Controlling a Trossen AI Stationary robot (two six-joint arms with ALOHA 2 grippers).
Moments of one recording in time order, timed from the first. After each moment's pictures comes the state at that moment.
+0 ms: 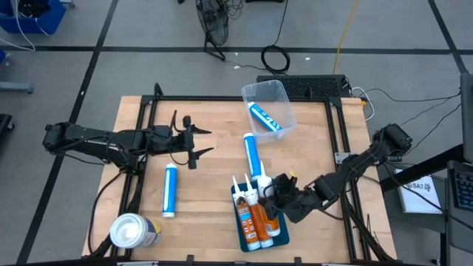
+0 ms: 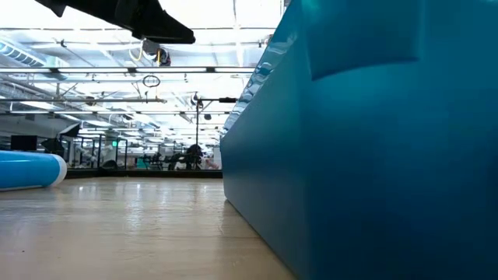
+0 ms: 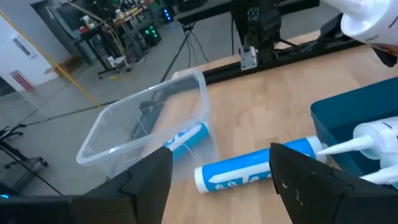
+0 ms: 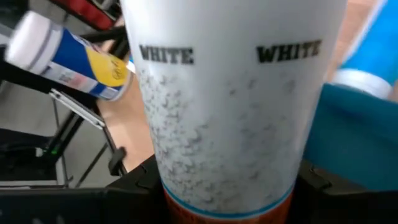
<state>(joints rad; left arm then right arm) -0.01 0.98 0.65 0.10 -0.24 0.31 0.60 1.50 1.04 -0.31 0.55 1.37</state>
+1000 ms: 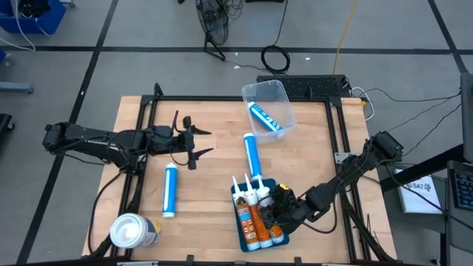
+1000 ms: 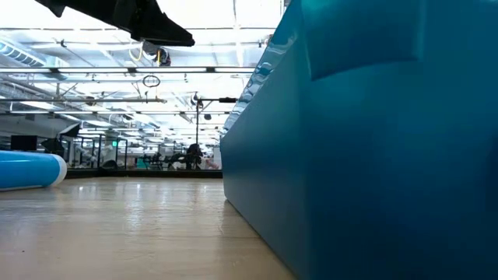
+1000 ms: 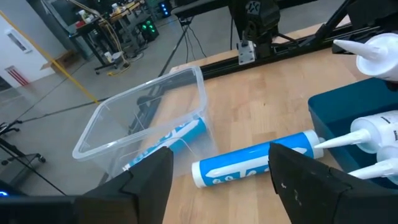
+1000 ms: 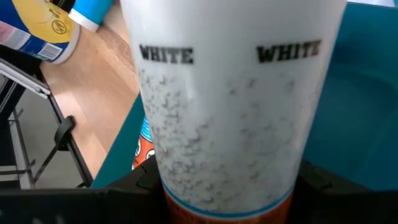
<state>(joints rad) -0.01 0.98 0.65 0.07 -0.23 0.30 0.63 1.65 1.04 -0.33 0.49 1.45</state>
